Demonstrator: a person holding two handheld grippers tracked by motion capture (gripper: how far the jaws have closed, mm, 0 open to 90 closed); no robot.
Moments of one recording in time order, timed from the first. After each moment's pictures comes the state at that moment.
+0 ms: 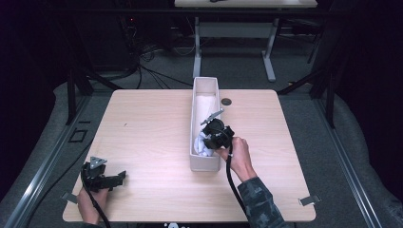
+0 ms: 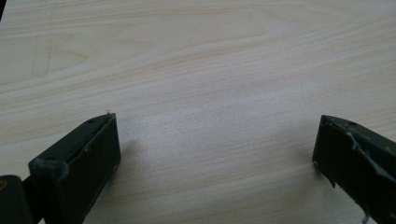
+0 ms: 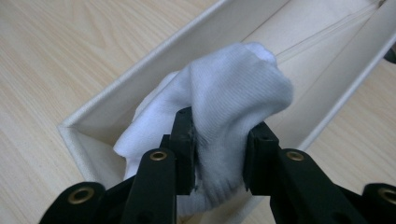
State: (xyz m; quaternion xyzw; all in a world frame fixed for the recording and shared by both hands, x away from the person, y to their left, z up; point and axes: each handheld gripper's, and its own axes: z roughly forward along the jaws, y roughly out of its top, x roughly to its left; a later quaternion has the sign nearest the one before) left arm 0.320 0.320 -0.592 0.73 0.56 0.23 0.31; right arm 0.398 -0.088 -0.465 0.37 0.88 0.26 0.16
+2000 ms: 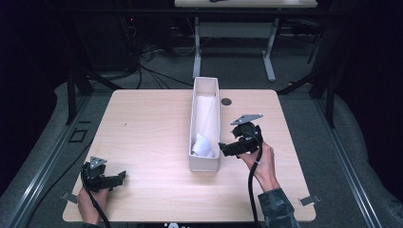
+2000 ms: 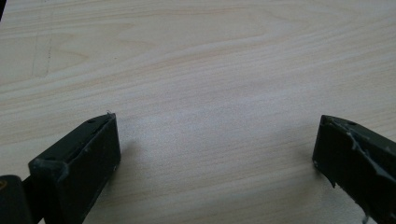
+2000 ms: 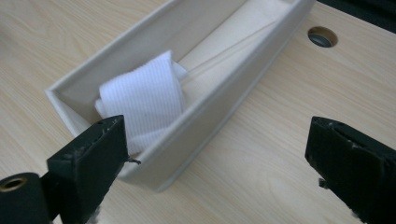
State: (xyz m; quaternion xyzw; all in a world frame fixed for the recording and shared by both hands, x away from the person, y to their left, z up) left arm 0.320 0.319 -0.592 0.73 0.56 0.23 0.31; right arm 0.365 -0.165 -0.448 0.43 0.82 0.33 0.19
